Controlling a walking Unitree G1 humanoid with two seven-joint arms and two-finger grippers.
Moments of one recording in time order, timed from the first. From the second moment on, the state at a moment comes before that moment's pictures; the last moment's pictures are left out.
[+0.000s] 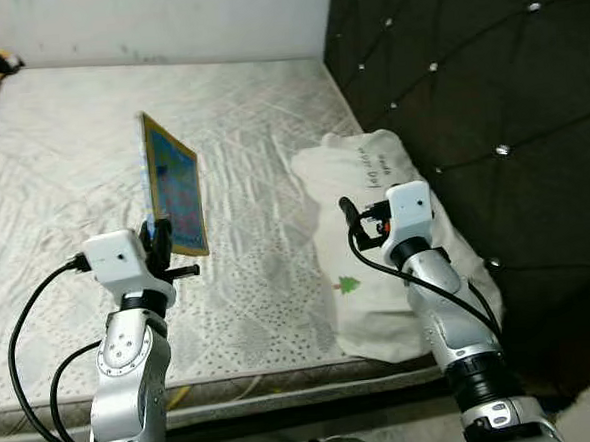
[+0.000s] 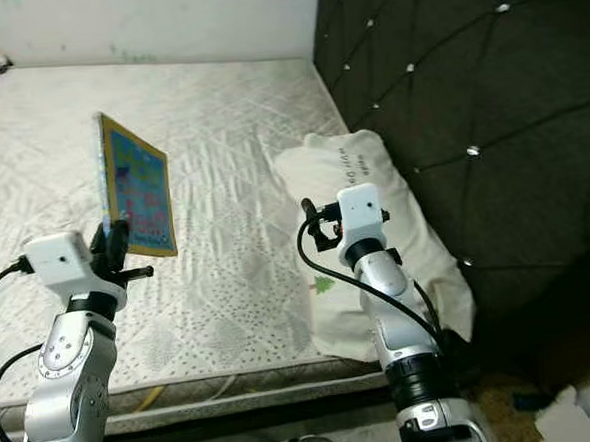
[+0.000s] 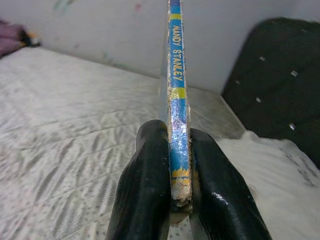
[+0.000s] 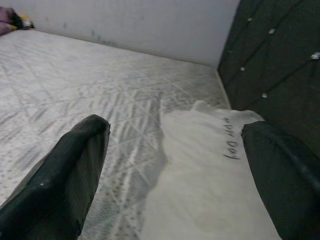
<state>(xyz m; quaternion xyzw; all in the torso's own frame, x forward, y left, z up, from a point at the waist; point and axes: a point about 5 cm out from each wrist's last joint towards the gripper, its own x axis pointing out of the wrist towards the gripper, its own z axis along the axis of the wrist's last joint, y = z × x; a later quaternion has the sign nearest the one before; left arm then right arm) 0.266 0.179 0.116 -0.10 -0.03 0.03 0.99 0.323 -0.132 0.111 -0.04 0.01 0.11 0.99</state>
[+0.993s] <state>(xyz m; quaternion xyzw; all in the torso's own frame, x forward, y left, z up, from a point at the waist) 0.257 0.169 0.106 -0.13 0.01 0.01 0.99 0.316 -0.136 0.103 -0.04 0.02 0.11 0.99</state>
